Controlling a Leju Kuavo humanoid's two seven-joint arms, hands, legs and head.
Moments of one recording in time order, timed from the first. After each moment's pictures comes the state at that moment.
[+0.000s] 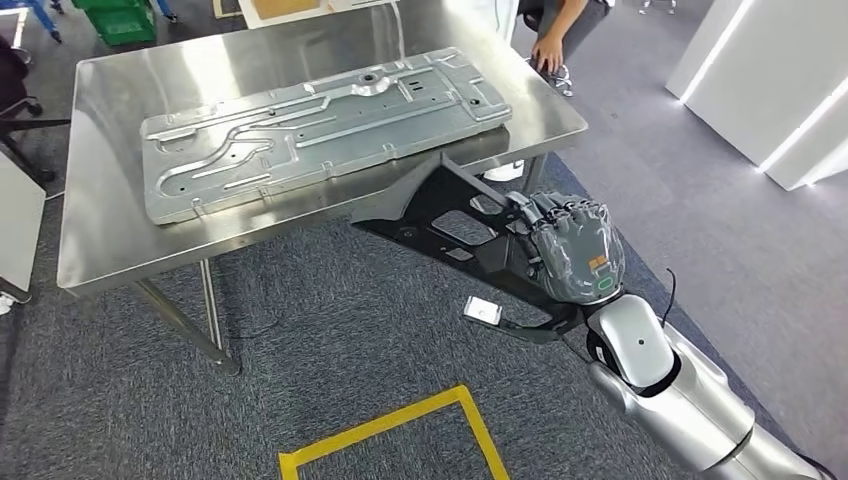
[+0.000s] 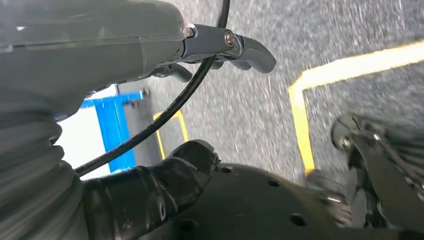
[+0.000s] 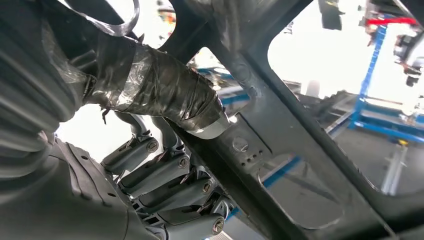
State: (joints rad) left arm -0.06 -0.25 1.16 -0.19 -1.04 -0.03 0.12; right arm -0.48 -0.47 0.78 -1.58 1.37 -0.50 -0.01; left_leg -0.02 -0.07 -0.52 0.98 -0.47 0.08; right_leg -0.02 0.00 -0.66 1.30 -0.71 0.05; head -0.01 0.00
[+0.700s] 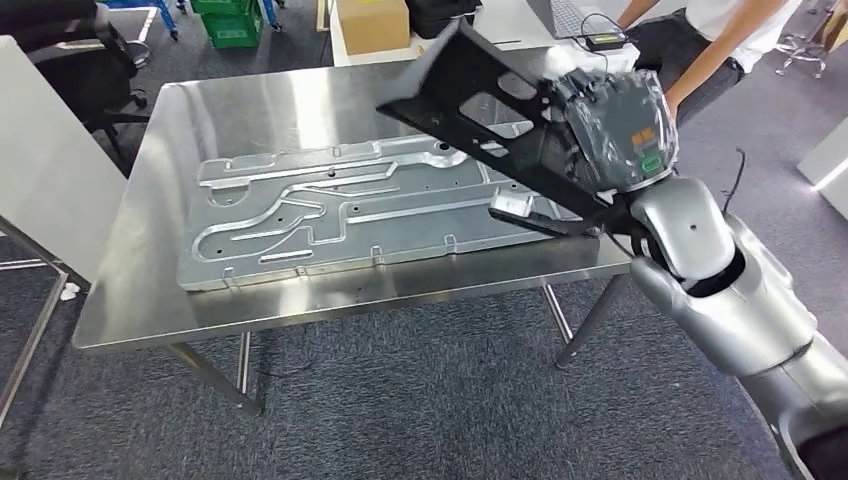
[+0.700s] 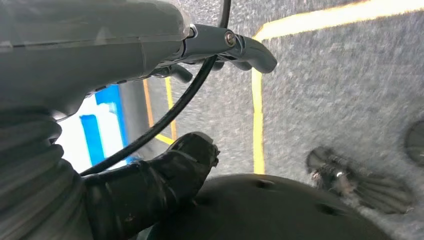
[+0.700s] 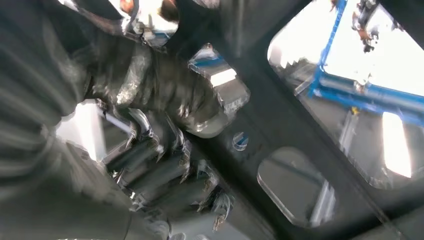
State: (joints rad) left arm -0.03 -0.24 1.16 -0.19 -1.04 -0.03 0.12; right arm -0.90 -0.54 0.79 -1.54 1.23 -0.20 -0.07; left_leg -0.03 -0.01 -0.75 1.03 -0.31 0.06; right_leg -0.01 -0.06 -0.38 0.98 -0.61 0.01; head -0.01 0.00
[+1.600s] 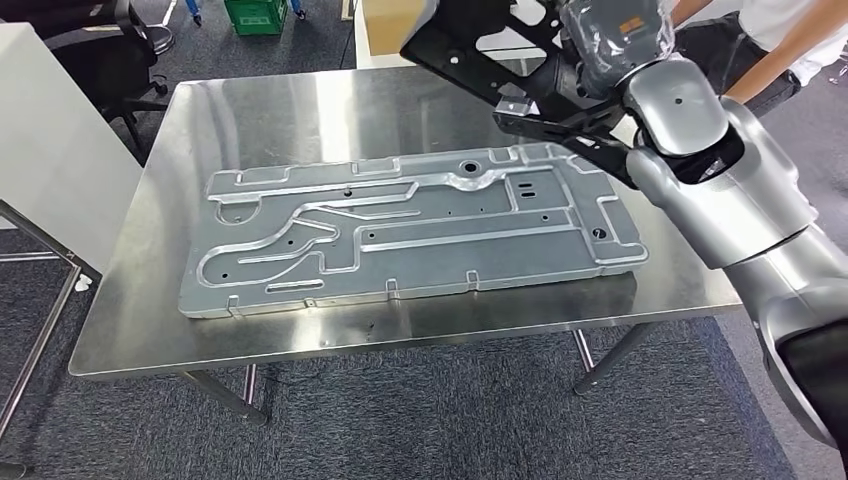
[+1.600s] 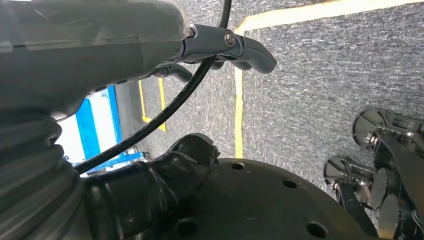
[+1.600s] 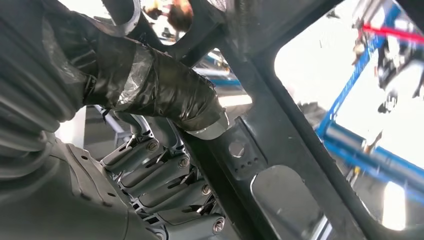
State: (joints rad) left arm -0.06 -0.25 1.16 -0.19 -1.04 -0.05 0.11; right arm -1.22 -0.41 0.93 -1.10 1.22 -0.06 -0.09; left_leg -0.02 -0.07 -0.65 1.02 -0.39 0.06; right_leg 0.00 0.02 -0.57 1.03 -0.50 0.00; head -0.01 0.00
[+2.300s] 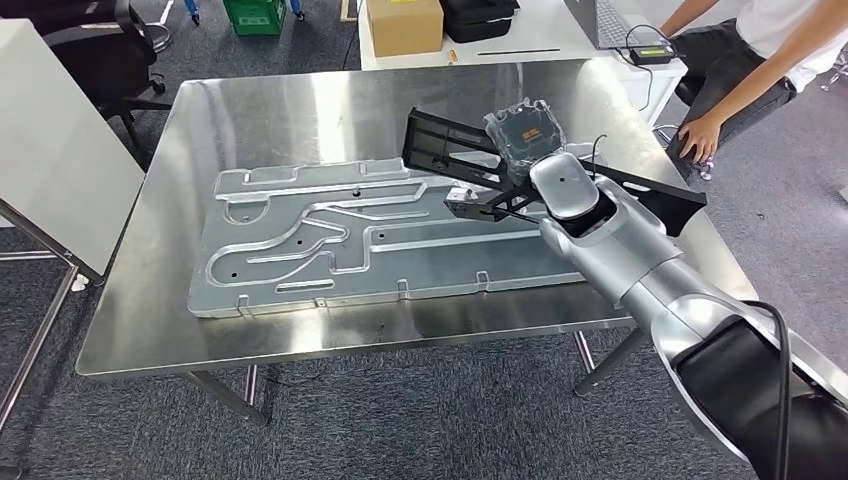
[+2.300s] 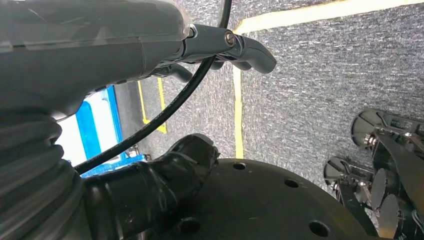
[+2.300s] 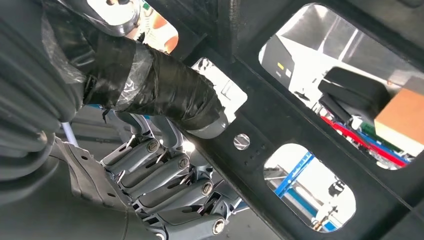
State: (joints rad) left arm -0.06 -0.25 1.16 -0.19 -1.05 -0.04 0.11; right arm -1.12 -0.17 1.03 -0.72 1.26 -0.11 -0.06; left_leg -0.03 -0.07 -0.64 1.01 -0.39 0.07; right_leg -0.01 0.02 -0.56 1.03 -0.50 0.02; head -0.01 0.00
